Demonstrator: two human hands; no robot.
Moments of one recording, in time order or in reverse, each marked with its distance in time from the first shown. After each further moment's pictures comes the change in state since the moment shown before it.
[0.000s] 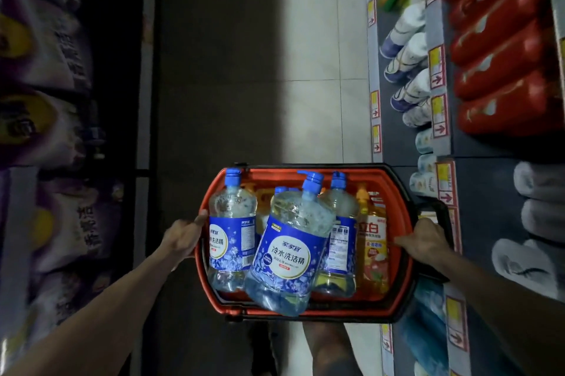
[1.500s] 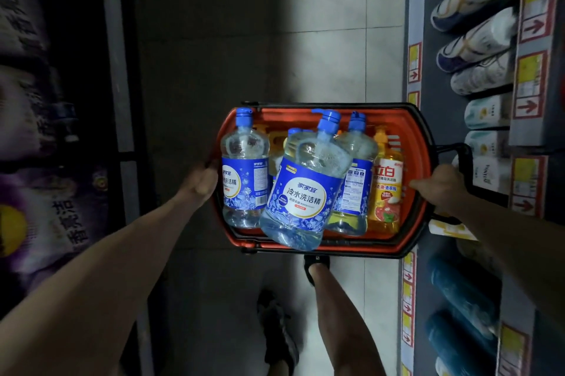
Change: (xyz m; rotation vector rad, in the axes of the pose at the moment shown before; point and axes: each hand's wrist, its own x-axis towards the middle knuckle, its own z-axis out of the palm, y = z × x) left_hand 0.159 0.067 0.037 0.048 0.118 0.150; right_hand 0.151 -0.070 0.029 0.054 0.087 0.031
